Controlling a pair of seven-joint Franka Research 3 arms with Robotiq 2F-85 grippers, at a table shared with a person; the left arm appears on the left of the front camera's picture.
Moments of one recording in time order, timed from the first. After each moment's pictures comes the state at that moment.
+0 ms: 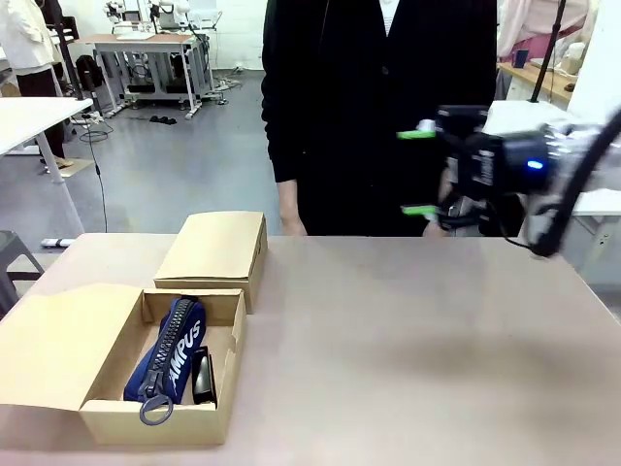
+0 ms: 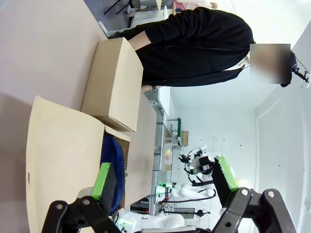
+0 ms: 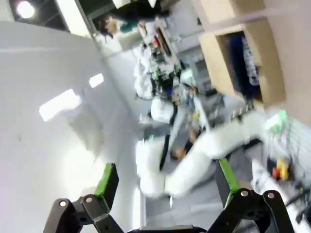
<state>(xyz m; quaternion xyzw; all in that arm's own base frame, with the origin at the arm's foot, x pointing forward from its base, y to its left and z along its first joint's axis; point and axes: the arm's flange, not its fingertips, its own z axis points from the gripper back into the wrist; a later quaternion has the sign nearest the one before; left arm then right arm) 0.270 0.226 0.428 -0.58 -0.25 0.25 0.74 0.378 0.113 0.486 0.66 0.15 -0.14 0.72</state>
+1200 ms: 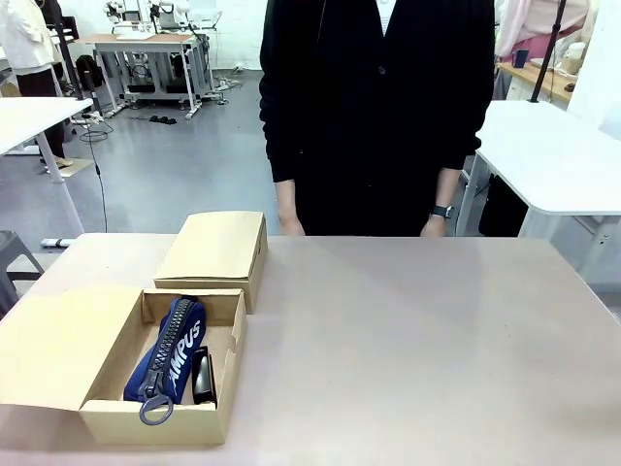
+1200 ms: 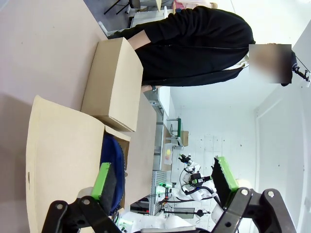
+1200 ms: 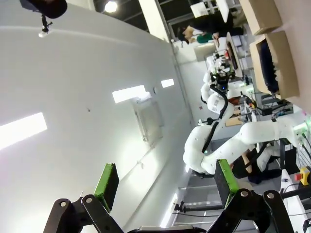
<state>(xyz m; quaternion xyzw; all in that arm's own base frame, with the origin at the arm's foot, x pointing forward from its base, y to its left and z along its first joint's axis) 0.270 0.226 0.428 -0.58 -0.25 0.25 0.74 0.279 -0.128 0.444 0.79 0.05 -0.16 0.59</state>
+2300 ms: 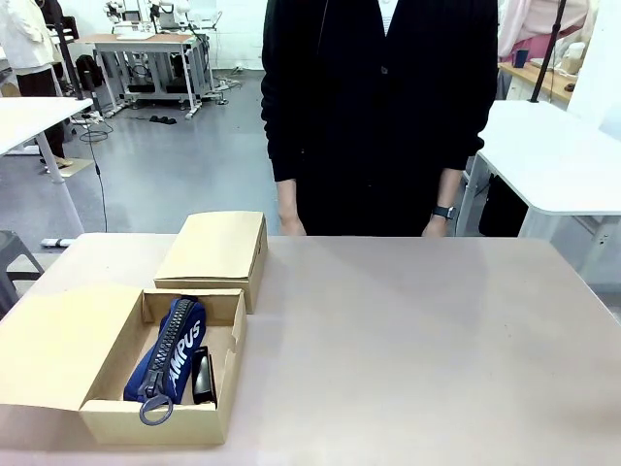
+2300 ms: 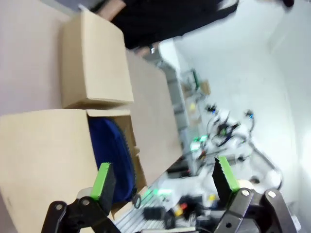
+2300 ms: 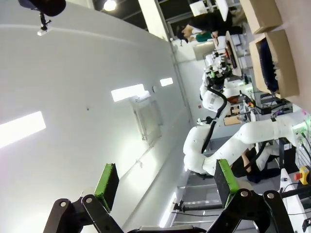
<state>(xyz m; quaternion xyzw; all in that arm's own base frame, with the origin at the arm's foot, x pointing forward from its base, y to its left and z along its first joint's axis) 0.287 0.164 0.457 -0.55 -0.27 0.04 0.79 0.279 -0.126 0.445 0.79 0.05 -0.16 0.59</state>
